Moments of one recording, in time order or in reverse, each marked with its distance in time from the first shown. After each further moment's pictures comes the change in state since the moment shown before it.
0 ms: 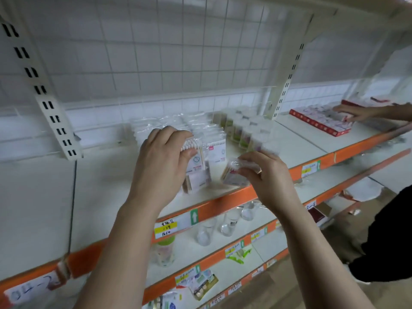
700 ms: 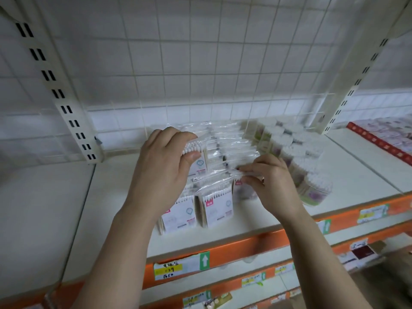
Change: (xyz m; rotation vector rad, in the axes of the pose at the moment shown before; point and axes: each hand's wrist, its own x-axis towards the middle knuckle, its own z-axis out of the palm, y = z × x) left_hand 0.044 -0.045 0.023 0.070 0.007 -0.127; right_hand 0.089 0.045 0.084 0.167 -0.178 -0.112
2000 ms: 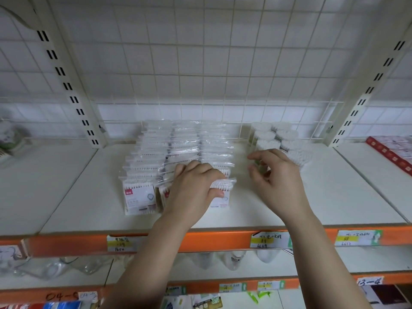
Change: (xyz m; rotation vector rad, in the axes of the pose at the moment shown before) left_hand -0.021 0.094 0.109 0.187 -0.141 -0.089; right_hand 0.003 0.054 -0.067 0.205 0.013 -0.101
